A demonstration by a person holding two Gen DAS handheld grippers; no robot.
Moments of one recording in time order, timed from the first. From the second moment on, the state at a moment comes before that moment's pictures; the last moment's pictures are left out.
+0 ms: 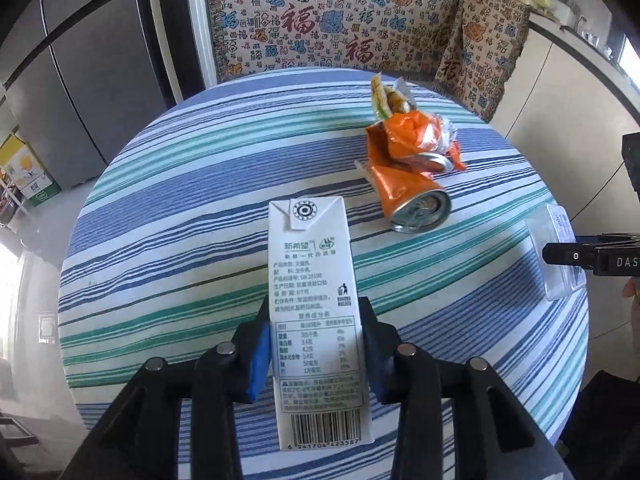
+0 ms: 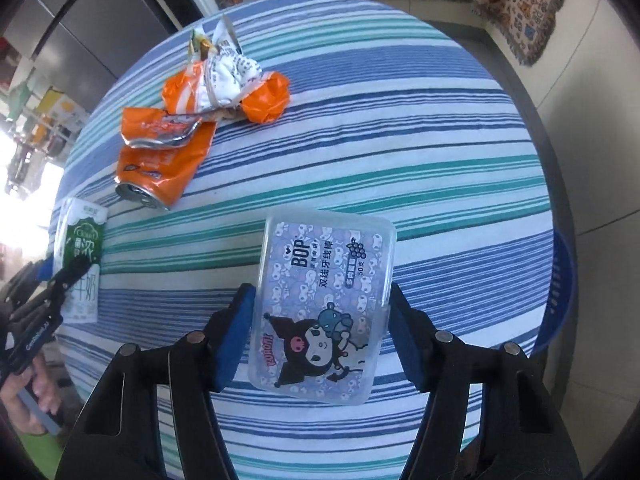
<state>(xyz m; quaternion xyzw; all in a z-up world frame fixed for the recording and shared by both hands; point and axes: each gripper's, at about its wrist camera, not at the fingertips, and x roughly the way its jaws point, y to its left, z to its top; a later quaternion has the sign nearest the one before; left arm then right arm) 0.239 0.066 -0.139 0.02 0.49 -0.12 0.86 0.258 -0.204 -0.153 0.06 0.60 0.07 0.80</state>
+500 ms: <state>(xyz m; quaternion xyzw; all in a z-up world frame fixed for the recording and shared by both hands) 0.206 -0.174 -0.079 0.02 0.43 -0.34 0.84 0.201 -0.383 -0.093 0.11 0.50 -0.01 0.86</state>
